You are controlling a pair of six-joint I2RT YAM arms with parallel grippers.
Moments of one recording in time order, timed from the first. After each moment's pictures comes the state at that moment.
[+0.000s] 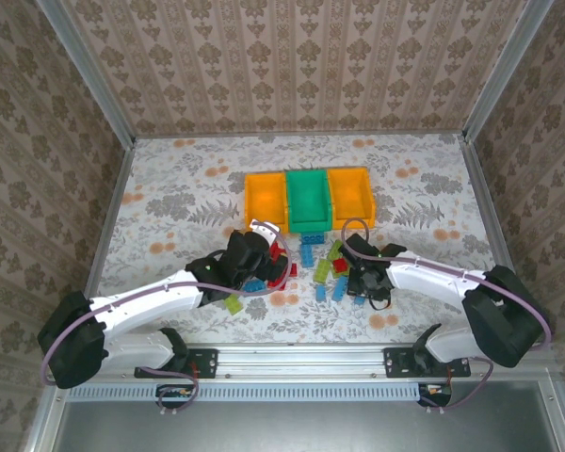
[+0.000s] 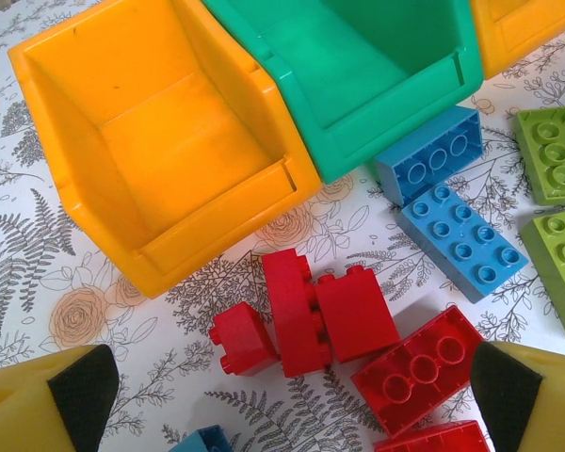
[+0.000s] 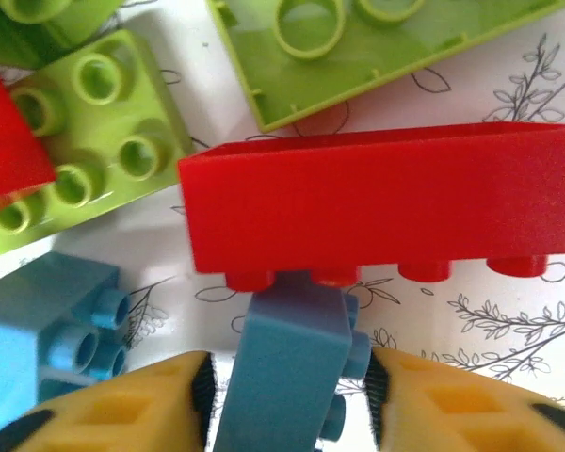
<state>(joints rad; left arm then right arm) -0.97 1.18 0.66 -0.20 -0.39 -0.17 0.65 1.37 0.67 -0.71 0.10 0.87</state>
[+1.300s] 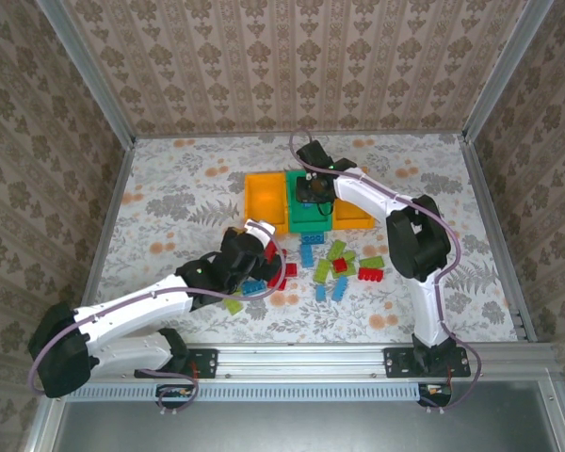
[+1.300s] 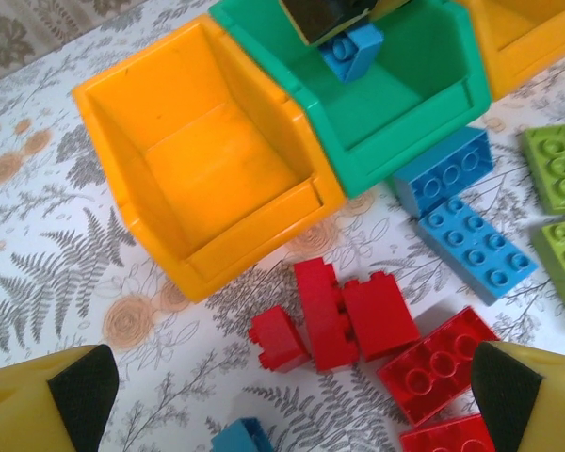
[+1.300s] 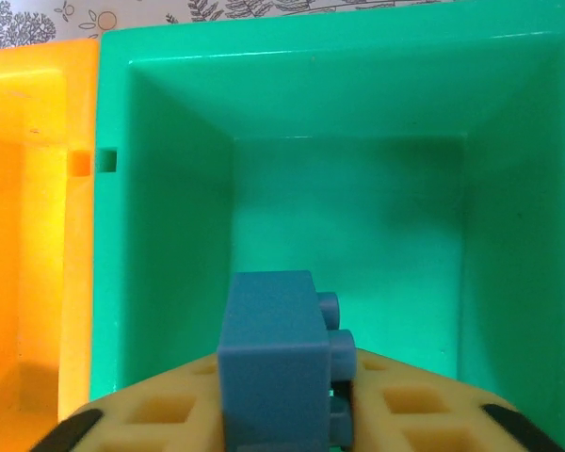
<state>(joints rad) -0.99 1.09 0.67 -0.28 -0.46 -0.14 0.50 2.11 1.73 -0.65 0.04 0.49</state>
